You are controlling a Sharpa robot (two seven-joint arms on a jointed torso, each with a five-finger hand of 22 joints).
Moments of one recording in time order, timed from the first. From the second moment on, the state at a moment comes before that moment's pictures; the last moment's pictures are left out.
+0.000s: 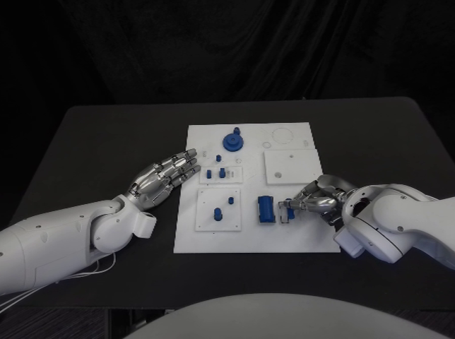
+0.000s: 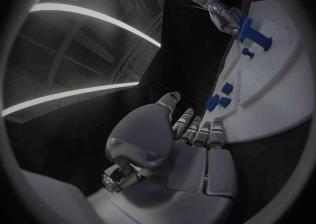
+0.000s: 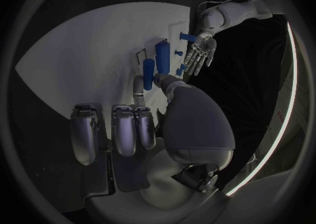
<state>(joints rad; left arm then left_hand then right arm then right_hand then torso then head) 1.00 -0.83 -0.21 1.30 0.02 0.33 0.69 1.30 0.29 0.00 0.00 0.49 0.30 0.13 0.06 0.04 0.03 0.14 0.20 0.03 0.00 0.15 0.00 0.00 0.11 0.03 0.20 0.02 0.04 1.22 -1.07 -0.25 1.96 -0.79 -0.54 -0.59 1.17 -0.14 0.35 0.16 0.52 0.98 0.05 0.35 0.70 1.47 -0.02 1.57 1.31 1.47 -0.08 1.57 1.31 0.02 1.47 0.04 1.55 1.31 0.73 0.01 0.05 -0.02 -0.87</state>
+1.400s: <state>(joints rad) 1.00 -0.83 -0.21 1.29 0.02 0.34 0.69 1.30 0.29 0.00 0.00 0.49 0.30 0.13 0.06 0.04 0.03 0.14 0.20 0.03 0.00 0.15 0.00 0.00 0.11 0.03 0.20 0.03 0.04 1.22 -1.06 -0.25 1.96 -0.83 -0.49 -0.60 1.13 -0.12 0.12 0.28 0.21 0.93 0.06 0.39 0.71 1.47 -0.02 1.57 1.31 1.47 -0.07 1.57 1.31 0.02 1.47 0.04 1.54 1.31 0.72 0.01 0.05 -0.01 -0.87</state>
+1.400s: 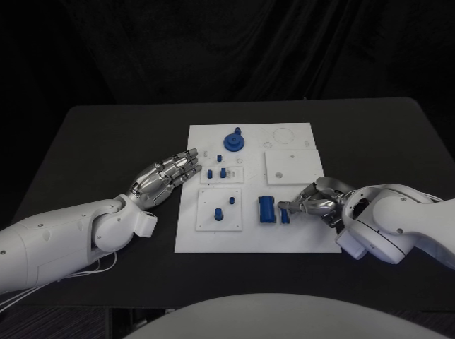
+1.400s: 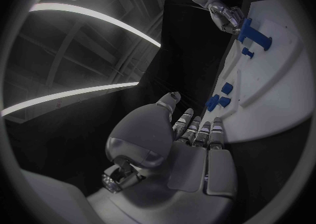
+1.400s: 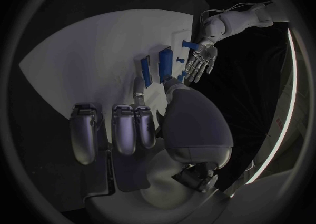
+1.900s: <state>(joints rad) 1.00 -0.89 -0.21 1.39 -0.01 0.28 0.70 1.30 0.28 0.00 -0.02 0.49 0.34 0.15 0.07 0.05 0.03 0.14 0.22 0.03 0.00 0.13 0.00 0.00 0.12 0.03 0.20 0.02 0.04 1.23 -1.15 -0.25 1.98 -0.94 -0.69 -0.33 1.07 -0.03 0.10 0.29 0.33 0.93 0.04 0.52 0.75 1.47 -0.03 1.57 1.31 1.47 -0.08 1.49 1.31 0.07 1.38 0.03 1.29 1.31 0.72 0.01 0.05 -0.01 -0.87</state>
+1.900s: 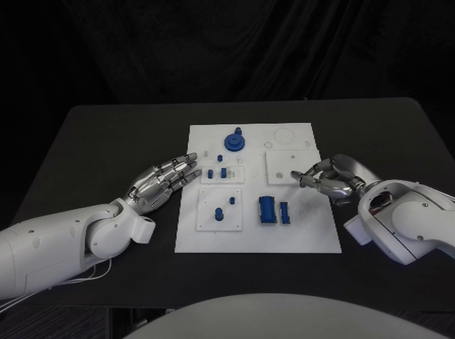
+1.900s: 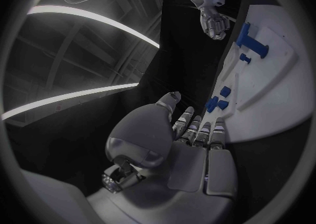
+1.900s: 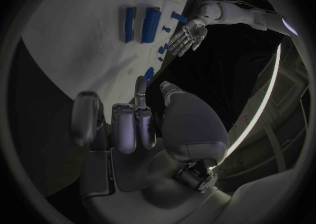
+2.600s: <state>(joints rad) 1.03 -0.99 -0.21 1.55 -0.17 -0.05 0.69 1.31 0.26 -0.27 0.29 0.29 0.16 -0.16 0.02 0.02 0.00 -0.18 0.08 0.02 0.00 -0.03 0.00 0.00 0.14 0.00 0.01 0.01 0.01 1.22 -1.08 -0.25 1.78 -0.50 -0.72 0.43 1.05 0.10 -0.22 0.29 0.27 0.64 0.07 0.13 0.22 0.31 0.09 0.34 0.29 0.28 0.12 0.06 0.06 0.08 0.14 0.29 0.02 0.15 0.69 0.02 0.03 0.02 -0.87</state>
